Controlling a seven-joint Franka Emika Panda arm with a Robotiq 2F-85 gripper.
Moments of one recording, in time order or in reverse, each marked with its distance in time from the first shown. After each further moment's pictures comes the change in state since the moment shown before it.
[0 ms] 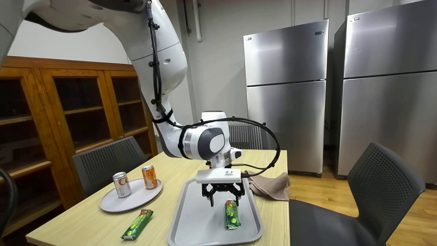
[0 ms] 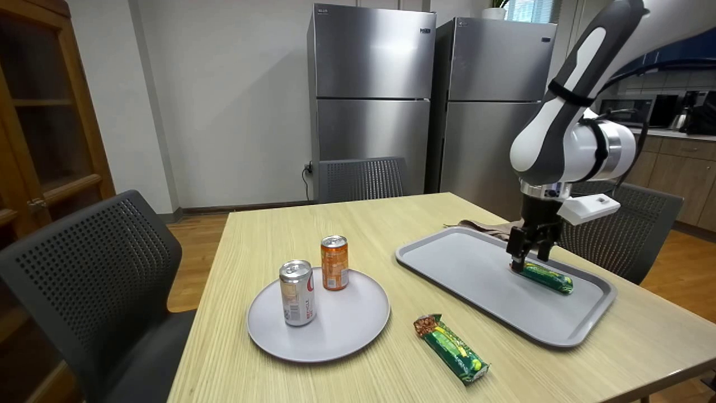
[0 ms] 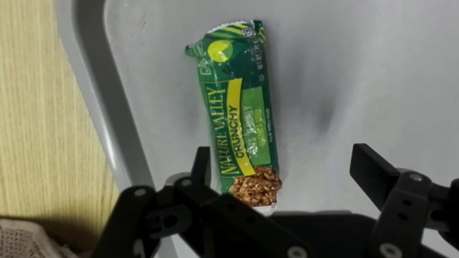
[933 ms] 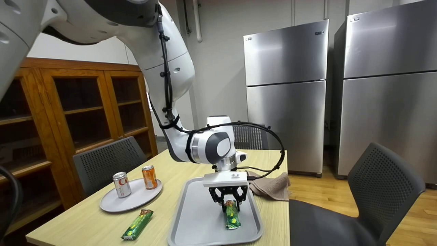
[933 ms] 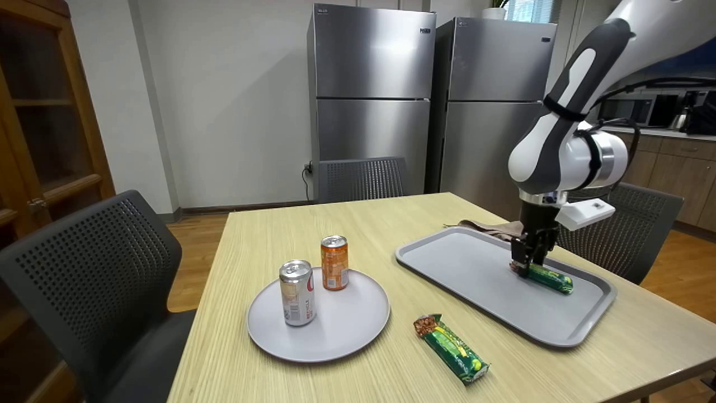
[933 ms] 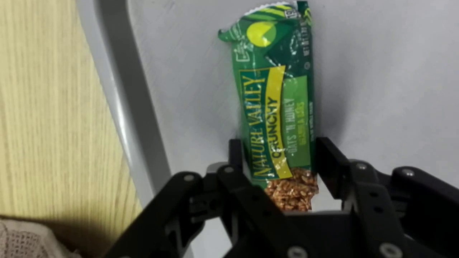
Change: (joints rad) arm 0.000 0.074 -0.020 0.073 -0.033 0.000 0.003
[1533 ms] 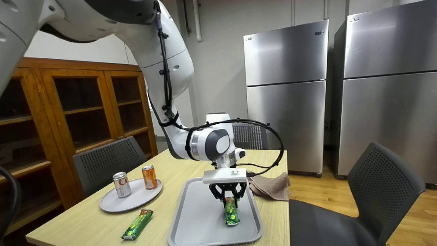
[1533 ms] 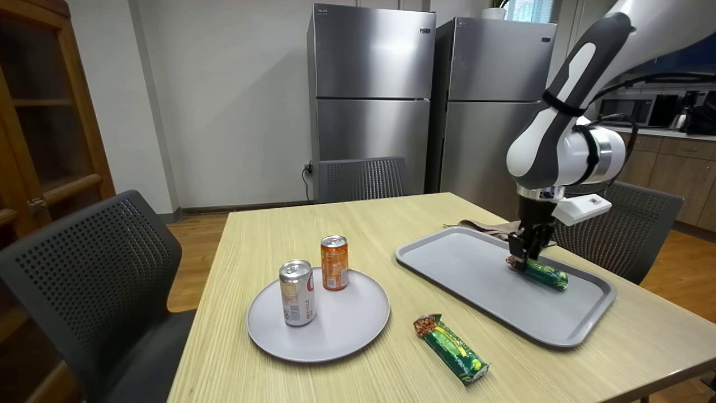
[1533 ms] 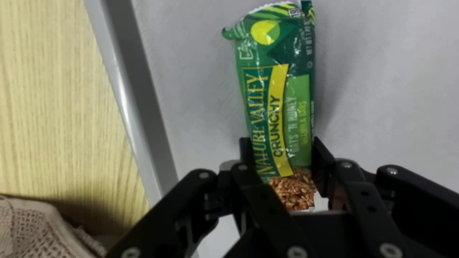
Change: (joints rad) arm -0.003 -0.015 0.012 0.005 0.001 0.000 0.000
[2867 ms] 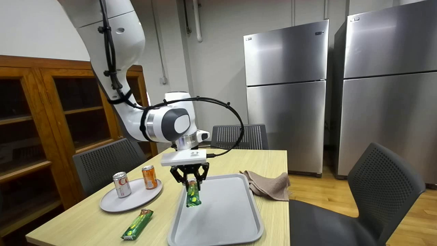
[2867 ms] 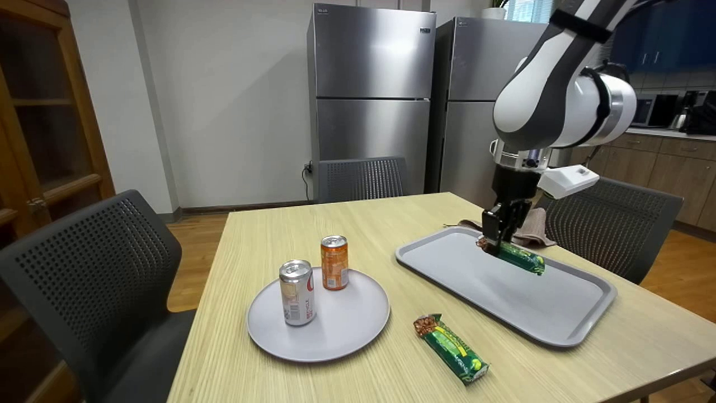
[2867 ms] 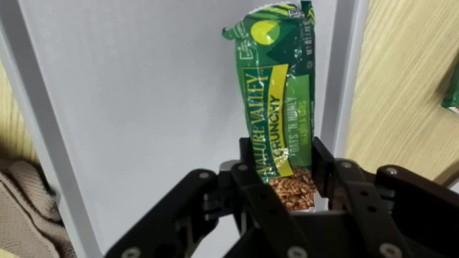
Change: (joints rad) arm 0.089 -0.318 0.115 -0.276 0.040 0.001 0.031
